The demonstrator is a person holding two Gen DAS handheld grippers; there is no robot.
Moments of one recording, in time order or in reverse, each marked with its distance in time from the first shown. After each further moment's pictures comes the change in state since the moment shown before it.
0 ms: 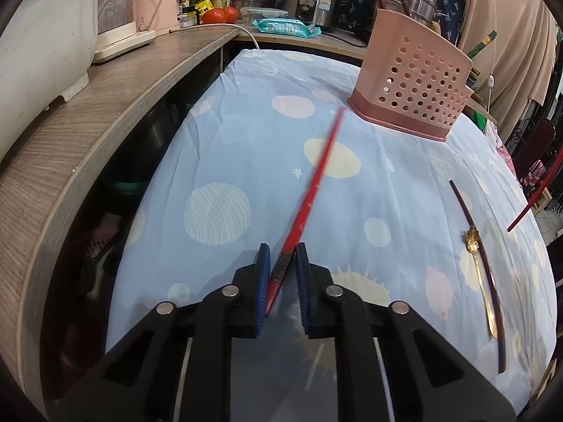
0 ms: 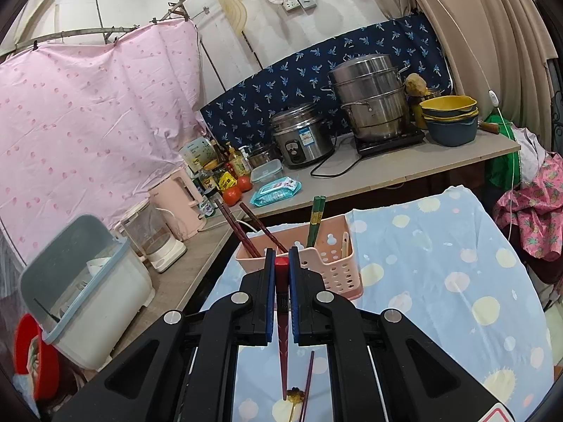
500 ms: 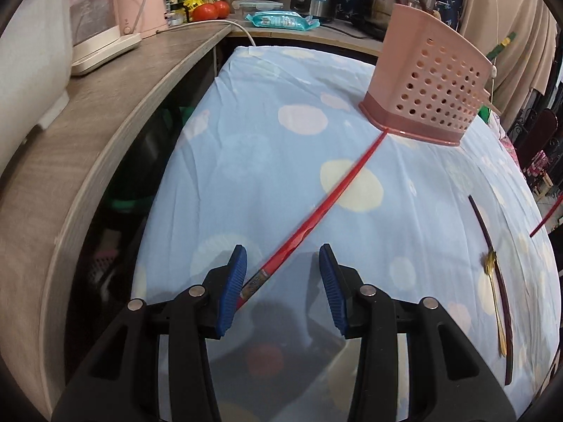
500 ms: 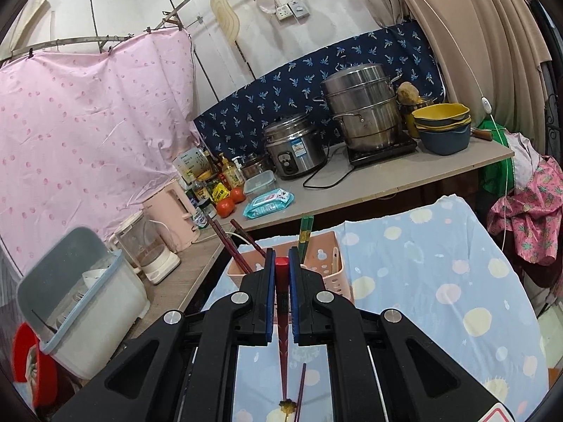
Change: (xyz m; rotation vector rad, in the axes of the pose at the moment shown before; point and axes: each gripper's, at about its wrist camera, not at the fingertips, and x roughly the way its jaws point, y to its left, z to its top) left arm 0.024 0.011 0.029 0.047 0.038 0.012; right arm -0.002 -0.006 0.010 0.004 -0.031 -0.024
